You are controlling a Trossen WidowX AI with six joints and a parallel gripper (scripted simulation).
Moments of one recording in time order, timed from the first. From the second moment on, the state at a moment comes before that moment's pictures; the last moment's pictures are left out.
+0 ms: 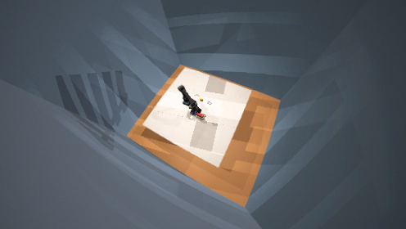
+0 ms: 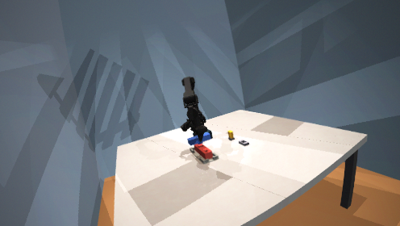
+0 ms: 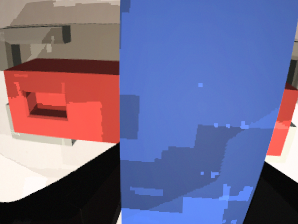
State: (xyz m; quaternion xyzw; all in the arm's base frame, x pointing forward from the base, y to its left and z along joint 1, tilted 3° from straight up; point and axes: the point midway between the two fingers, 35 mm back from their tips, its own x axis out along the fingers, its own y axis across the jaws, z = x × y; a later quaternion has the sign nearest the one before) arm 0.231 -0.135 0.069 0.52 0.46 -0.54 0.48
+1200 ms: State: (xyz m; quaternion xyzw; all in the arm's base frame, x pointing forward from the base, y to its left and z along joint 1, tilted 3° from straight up) arm 0.229 -0.136 0.047 0.52 0.46 -0.55 0.48
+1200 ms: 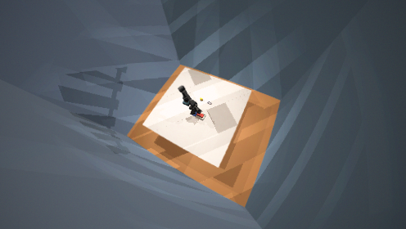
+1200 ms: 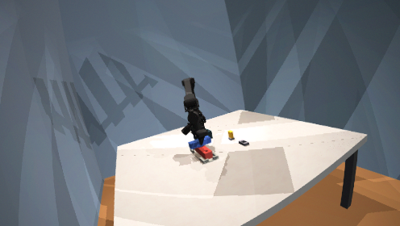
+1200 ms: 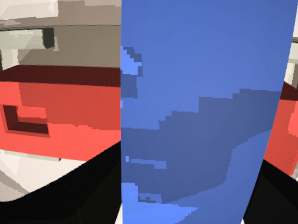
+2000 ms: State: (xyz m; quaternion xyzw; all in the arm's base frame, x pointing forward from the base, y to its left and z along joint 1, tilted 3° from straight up) arm 0.234 -0.134 0.120 0.52 0.45 -0.54 0.48
